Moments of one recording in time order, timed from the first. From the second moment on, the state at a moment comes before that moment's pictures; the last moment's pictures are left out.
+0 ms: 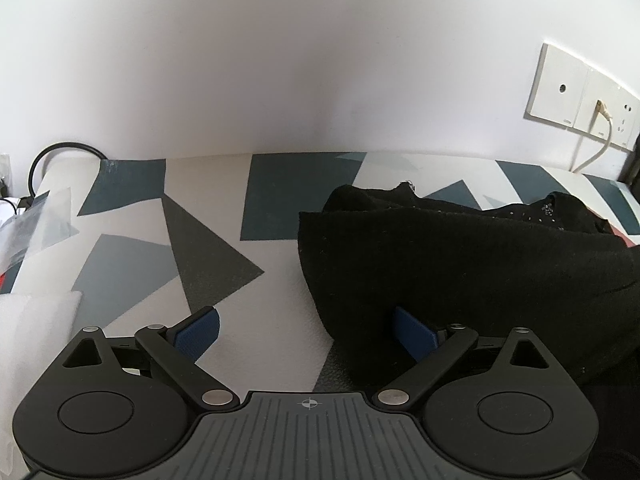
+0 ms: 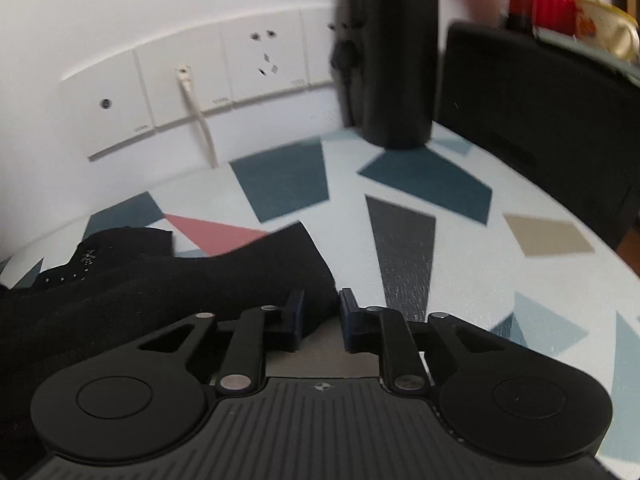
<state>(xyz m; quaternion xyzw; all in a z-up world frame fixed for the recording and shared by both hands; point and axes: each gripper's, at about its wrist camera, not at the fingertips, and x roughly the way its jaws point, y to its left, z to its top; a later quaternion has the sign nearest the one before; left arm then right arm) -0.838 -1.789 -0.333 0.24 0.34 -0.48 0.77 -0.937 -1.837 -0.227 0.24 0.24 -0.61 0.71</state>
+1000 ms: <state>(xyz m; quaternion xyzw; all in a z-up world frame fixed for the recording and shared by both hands) -0.836 -1.786 -0.334 0.23 0.36 -0.47 0.77 -0.832 -1.788 -0.217 0.19 0.27 -0.32 0.89</state>
